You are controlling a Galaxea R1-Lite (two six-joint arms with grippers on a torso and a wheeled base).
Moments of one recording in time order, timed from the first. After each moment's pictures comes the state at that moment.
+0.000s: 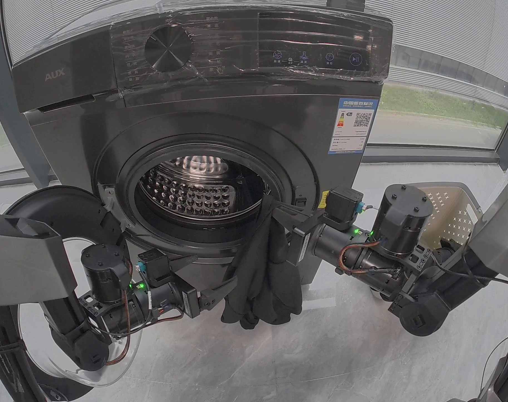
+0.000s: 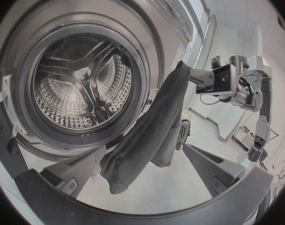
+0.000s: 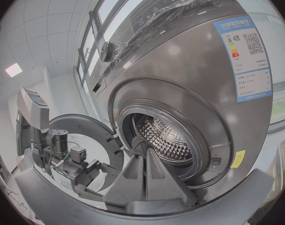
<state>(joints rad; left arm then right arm) -0.45 2.05 -0.33 -1.55 -0.30 -0.08 0.70 2.01 -0.79 -1.31 0.12 0.12</state>
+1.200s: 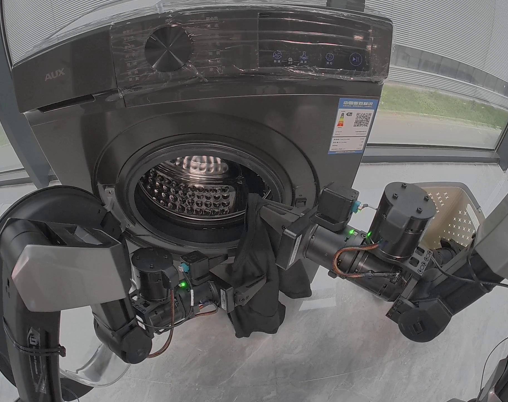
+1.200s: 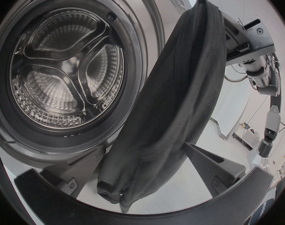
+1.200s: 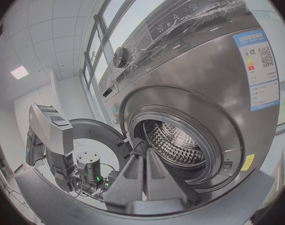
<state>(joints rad) -0.52 2.28 -0.57 -1.55 -0.26 -0.06 0.76 1.98 -0.80 -1.31 0.13 0.13</state>
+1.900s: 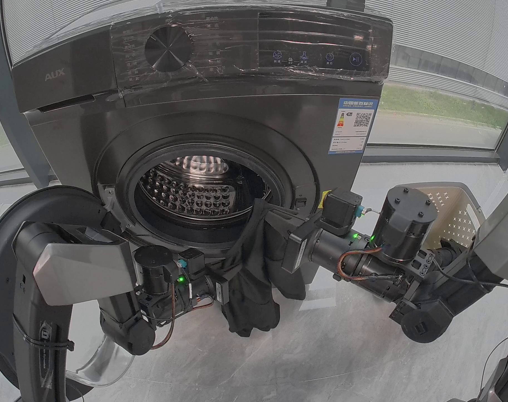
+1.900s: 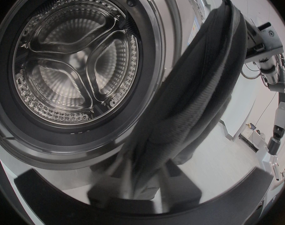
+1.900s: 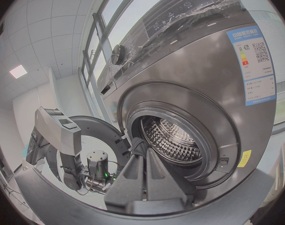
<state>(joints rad) -0.46 2.38 -0.66 -1.55 -0.26 -0.06 0.74 1.98 -0.77 -1.32 0.13 0.12</state>
